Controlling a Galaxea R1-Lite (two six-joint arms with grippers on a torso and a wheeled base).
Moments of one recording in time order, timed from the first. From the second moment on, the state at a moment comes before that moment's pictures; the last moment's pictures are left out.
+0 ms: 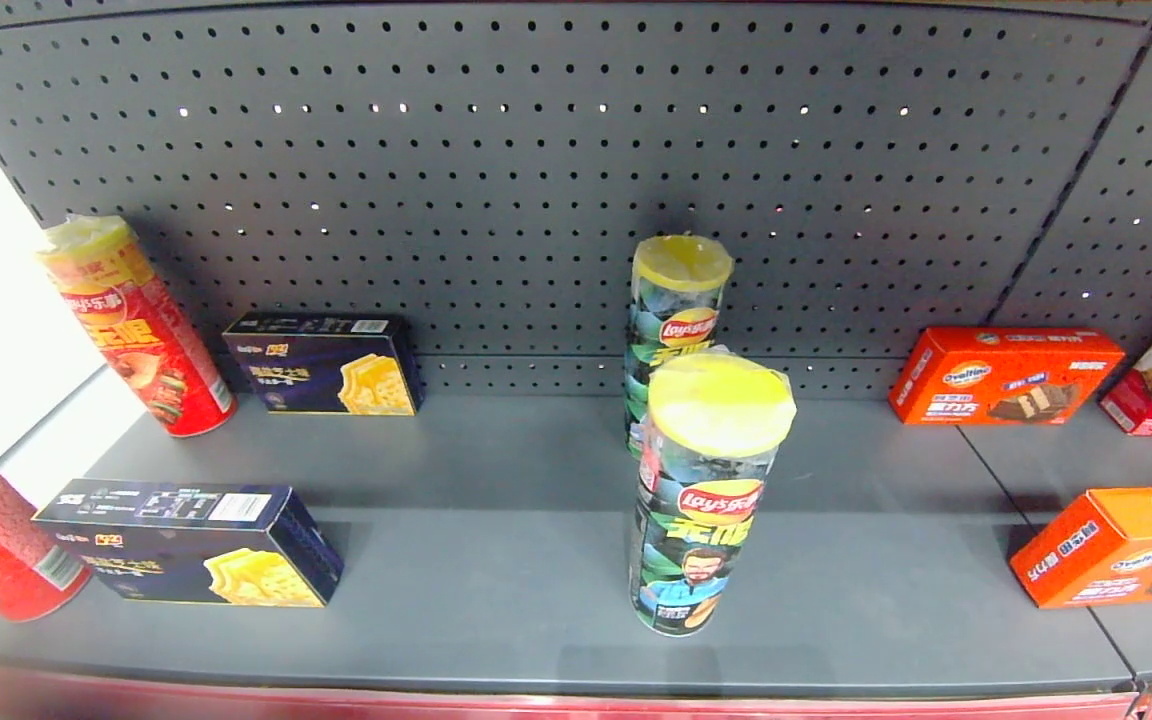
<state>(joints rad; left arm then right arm) -0.01 0.00 0.00 0.00 -0.13 0.05 -0.02 0.00 0.00 0.00 -0.01 -0.01</state>
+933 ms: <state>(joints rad) -0.01 0.00 0.00 0.00 -0.14 0.06 -0.01 0.00 0.00 0.00 0.00 -0.01</state>
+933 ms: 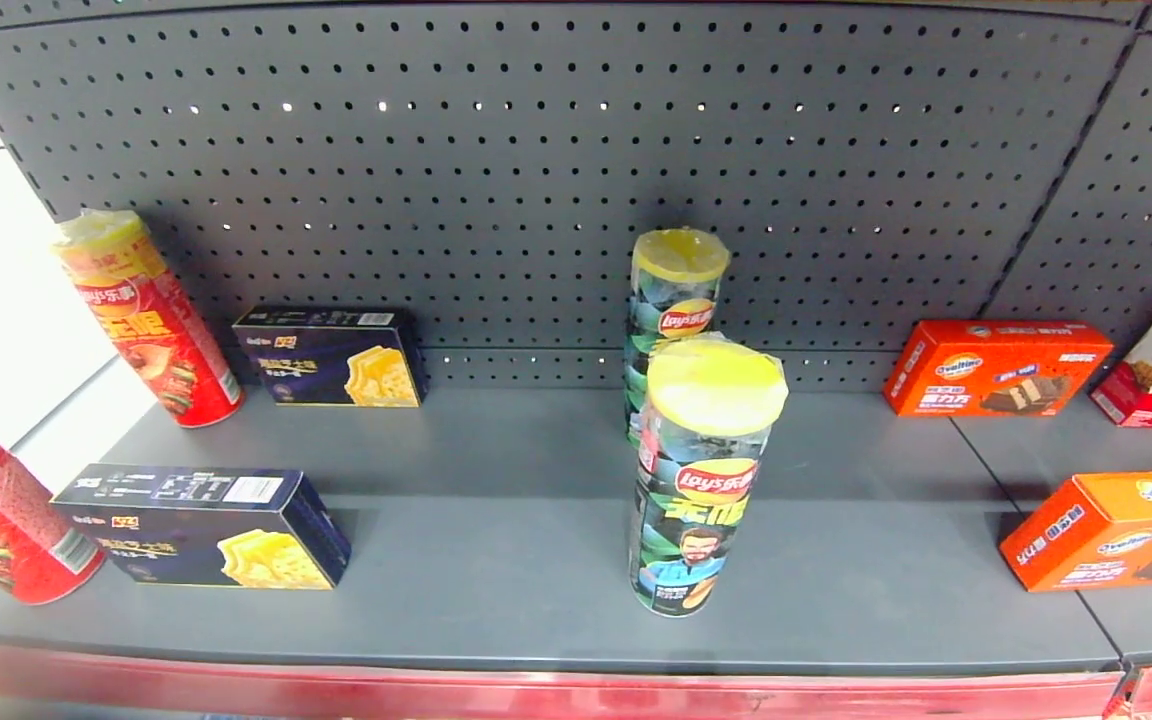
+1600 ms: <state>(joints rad) 0.00 0.00 0.00 0.00 -0.13 0.05 -0.01 0.00 0.00 0.00 0.00 -0.01</state>
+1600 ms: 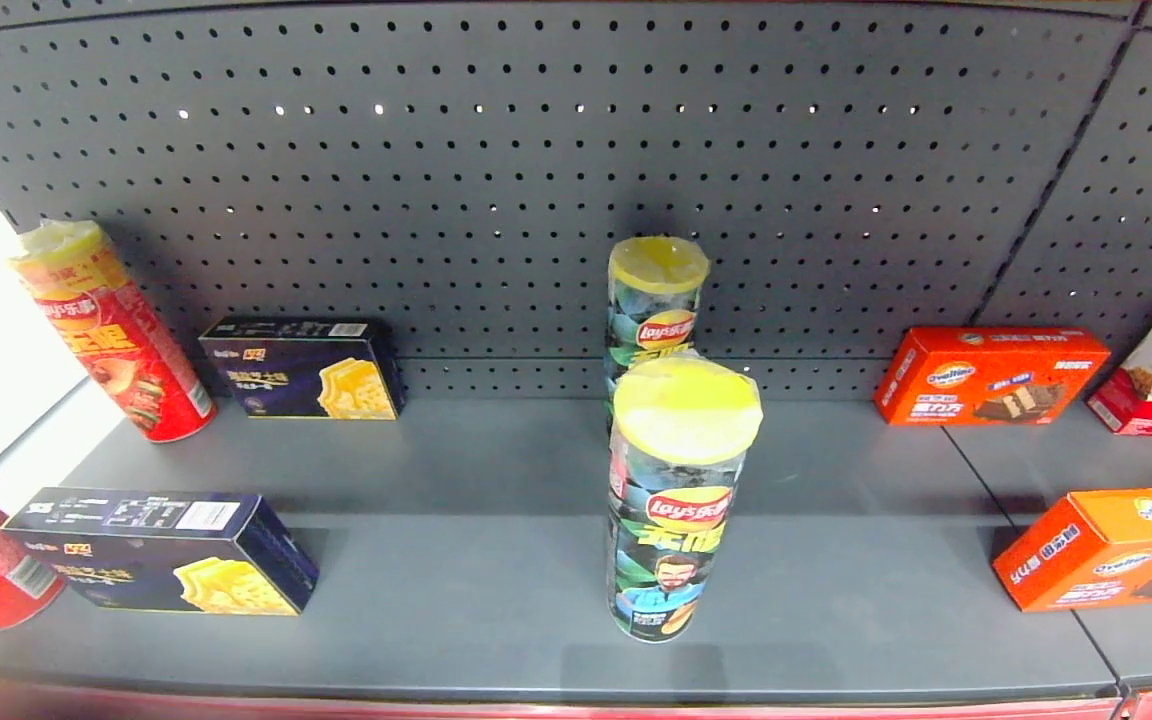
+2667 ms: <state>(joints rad) -0.01 0.00 0.00 0.00 -0.13 0.05 -0.01 0.00 0.00 0.00 0.00 -0.01</state>
